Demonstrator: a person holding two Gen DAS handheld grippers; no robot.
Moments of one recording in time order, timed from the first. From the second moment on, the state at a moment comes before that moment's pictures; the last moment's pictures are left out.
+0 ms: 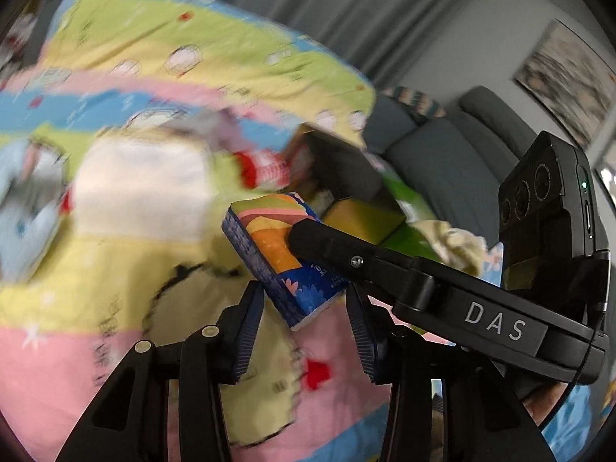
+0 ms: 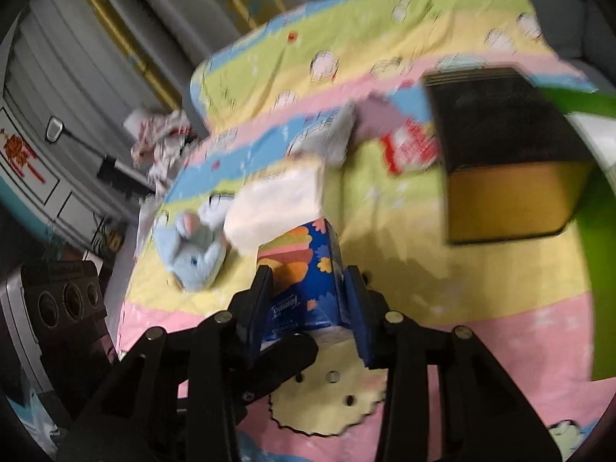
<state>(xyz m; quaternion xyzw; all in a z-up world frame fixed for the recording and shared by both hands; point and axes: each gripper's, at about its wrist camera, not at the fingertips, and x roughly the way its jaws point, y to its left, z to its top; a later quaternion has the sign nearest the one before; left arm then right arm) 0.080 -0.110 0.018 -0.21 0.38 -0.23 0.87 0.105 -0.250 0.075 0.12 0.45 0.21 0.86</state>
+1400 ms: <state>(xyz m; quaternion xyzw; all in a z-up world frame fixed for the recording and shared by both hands) 0.106 -0.345 0.038 -0.05 0.40 -0.38 0.83 0.066 -0.477 0.085 0.24 0.40 -0.08 0.88</state>
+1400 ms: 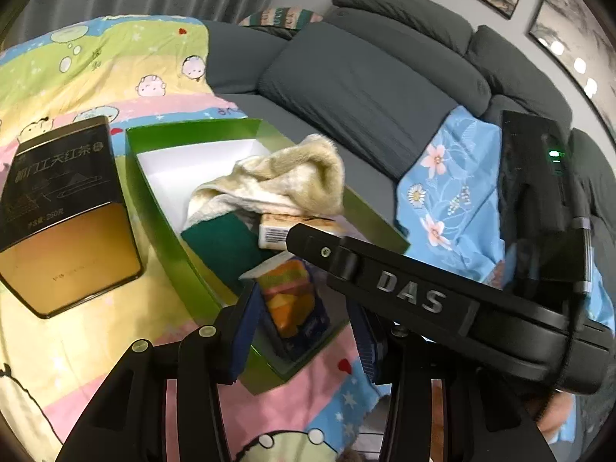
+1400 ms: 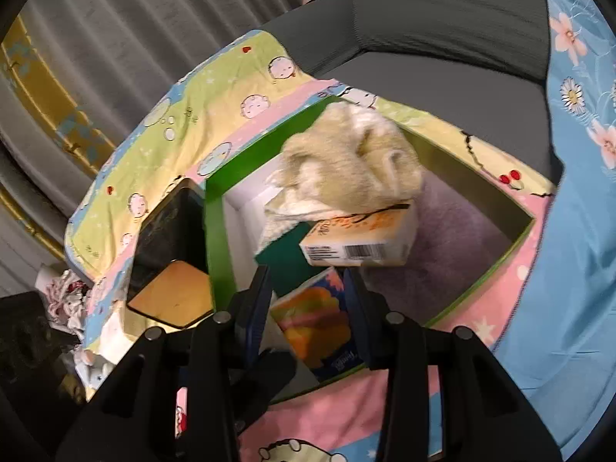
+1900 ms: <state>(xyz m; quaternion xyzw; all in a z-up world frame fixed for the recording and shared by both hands) 0.078 -0.247 0.071 -0.09 0.36 -0.32 0.87 0.045 -0.448 0.132 0.20 0.33 -0.08 0.92</state>
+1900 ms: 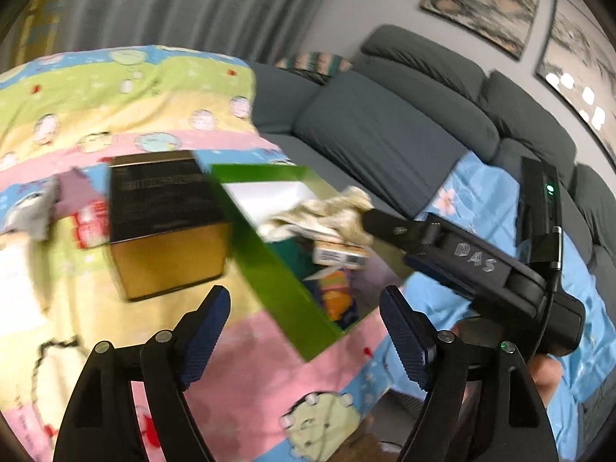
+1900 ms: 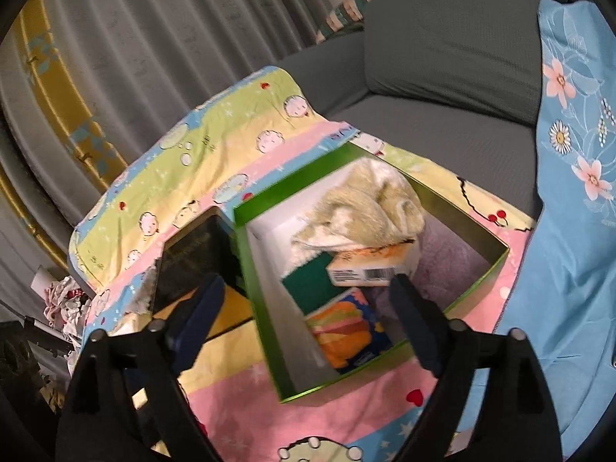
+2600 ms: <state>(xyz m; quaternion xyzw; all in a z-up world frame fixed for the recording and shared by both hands) 0.029 0.015 0.017 -0.19 0.36 0.00 0.91 0.059 -0.313 0.141 0.07 0.33 -0.01 0.94</state>
